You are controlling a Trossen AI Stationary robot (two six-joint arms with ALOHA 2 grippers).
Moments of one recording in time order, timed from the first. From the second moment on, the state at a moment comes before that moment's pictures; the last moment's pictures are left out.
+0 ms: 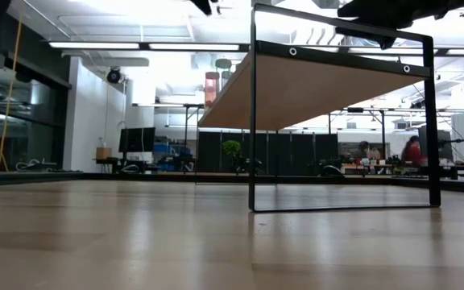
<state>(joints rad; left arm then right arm) 0.21 1.87 2.35 -1.54 -0.26 -0.11 0.20 0.69 0.52 0.03 0.47 0.11</state>
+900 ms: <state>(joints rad) 0.31 1.03 0.51 0.29 -0.06 -0.03 0.20 0.69 0.52 0.02 0.47 0.15</state>
